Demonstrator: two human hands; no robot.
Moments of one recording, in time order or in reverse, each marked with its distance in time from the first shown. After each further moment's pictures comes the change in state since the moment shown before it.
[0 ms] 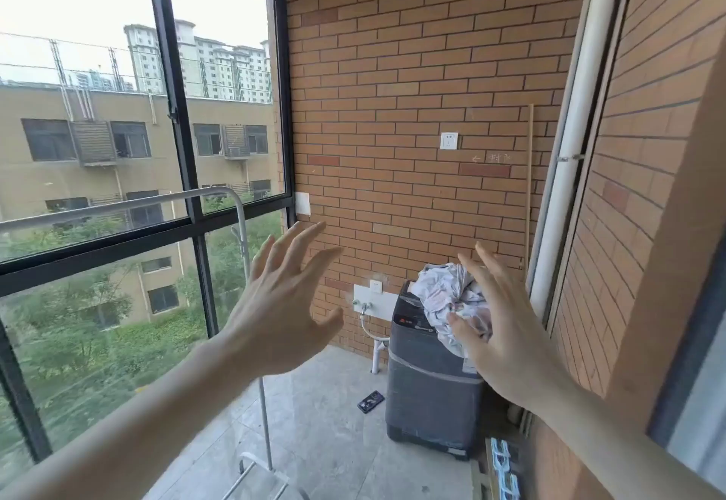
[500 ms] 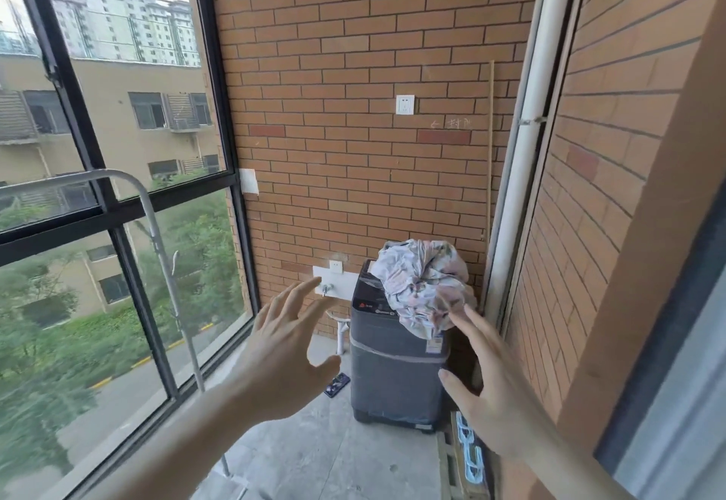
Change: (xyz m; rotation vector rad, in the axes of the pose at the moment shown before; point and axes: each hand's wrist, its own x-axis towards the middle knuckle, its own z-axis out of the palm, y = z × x) left_hand 0.066 0.029 0.161 -0.255 -0.292 -0.066; right_hand -0.021 0.139 0.055 0.070 -0.183 0.311
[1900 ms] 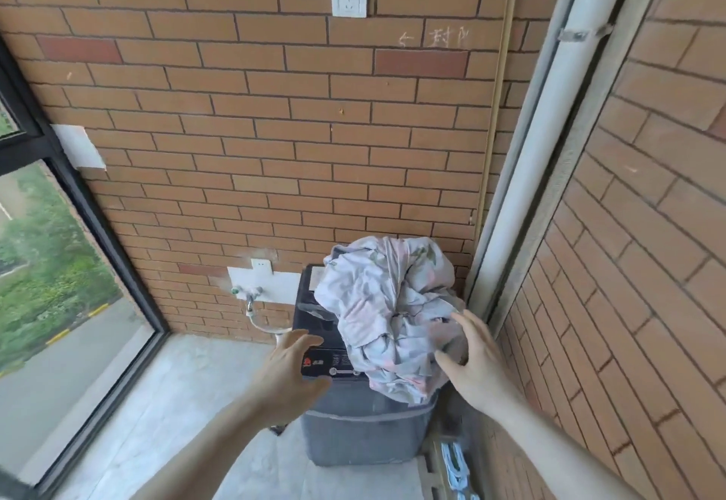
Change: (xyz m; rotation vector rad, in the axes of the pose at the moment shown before) left_hand 0.497 -0.193 0.329 -0.302 -0.527 -0.145; right_hand 0.442 0.349 0.171 -0.007 -0.040 0.511
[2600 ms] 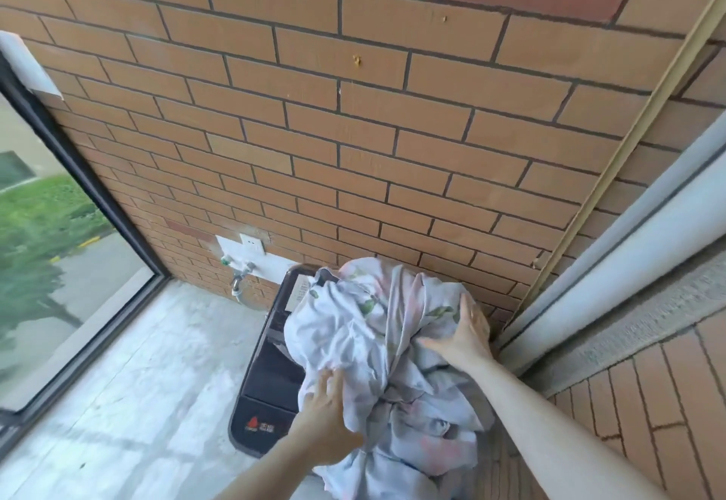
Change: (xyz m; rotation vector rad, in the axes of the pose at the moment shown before) left_hand 0.301 0.025 0.139 -0.017 -0.286 -0.312; right_hand 0.390 0.118 0.065 -0.132 -0.326 0.371
